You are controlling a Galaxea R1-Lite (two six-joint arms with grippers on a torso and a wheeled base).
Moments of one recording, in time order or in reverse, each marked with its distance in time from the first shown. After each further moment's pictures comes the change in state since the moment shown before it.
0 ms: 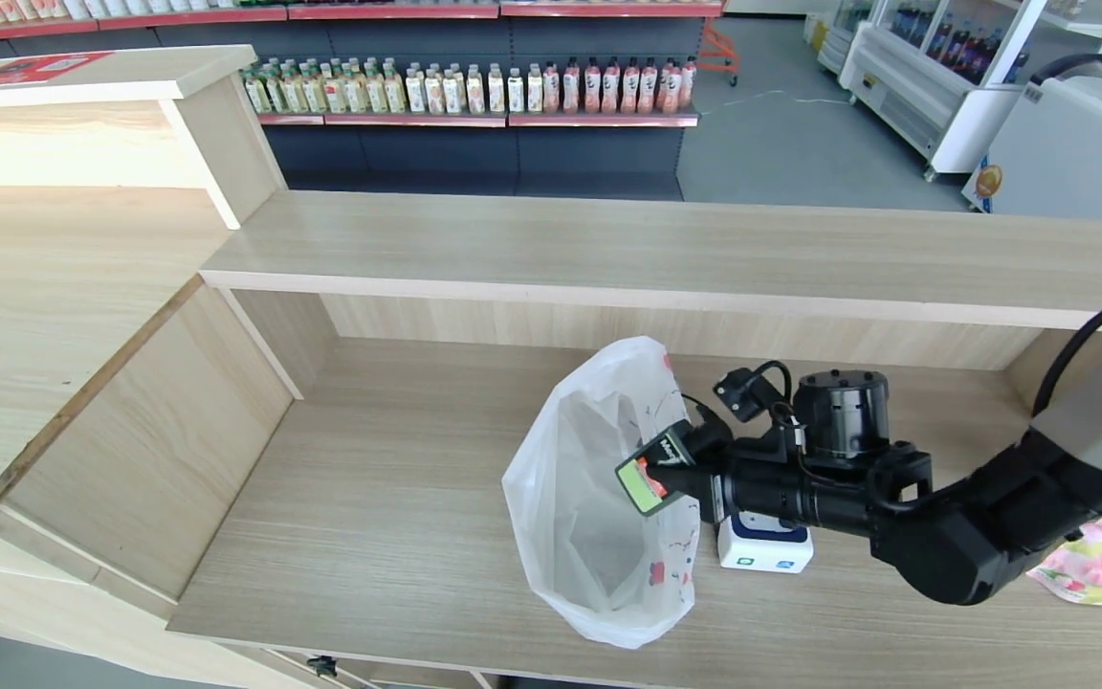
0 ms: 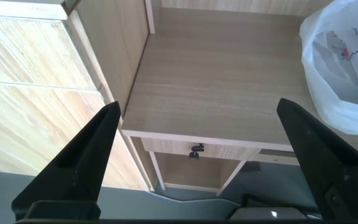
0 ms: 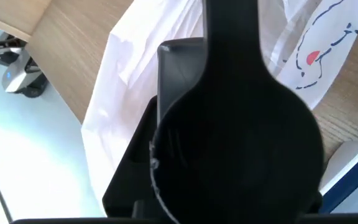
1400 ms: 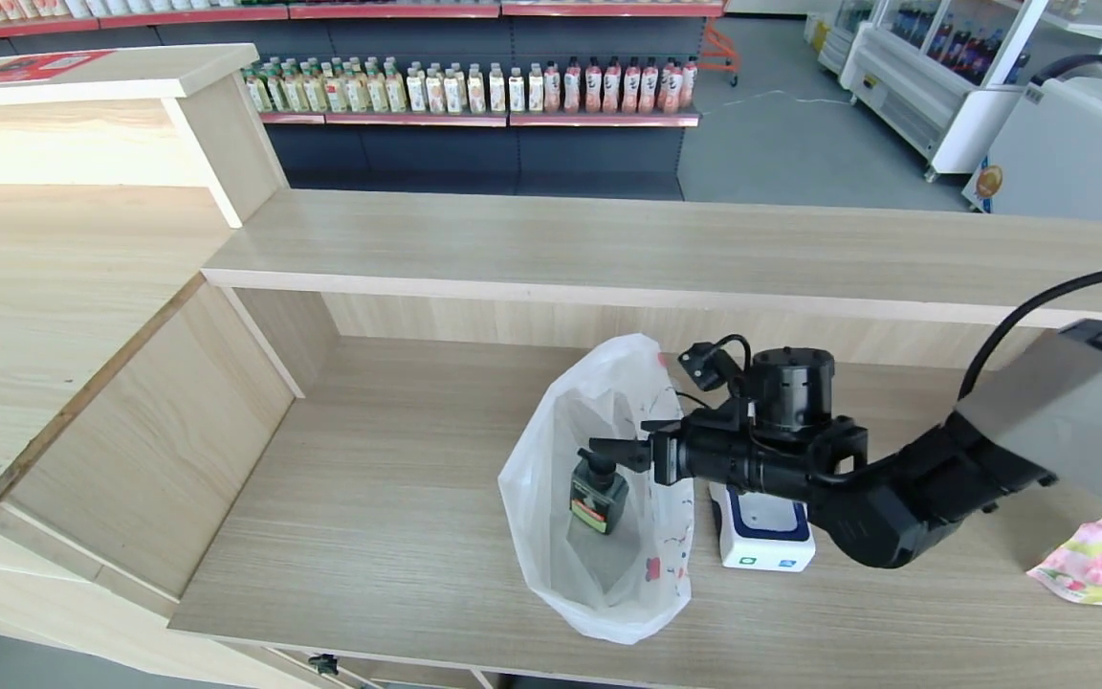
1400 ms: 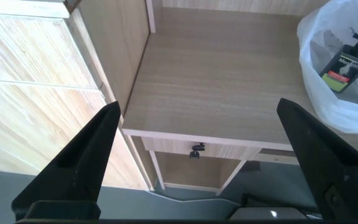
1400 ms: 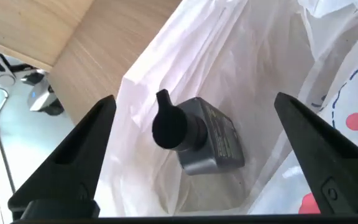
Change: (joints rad) left arm 0.000 0.000 0.000 0.000 0.000 0.000; right arm 0.037 0.077 -0.172 -0.014 0.004 0.151
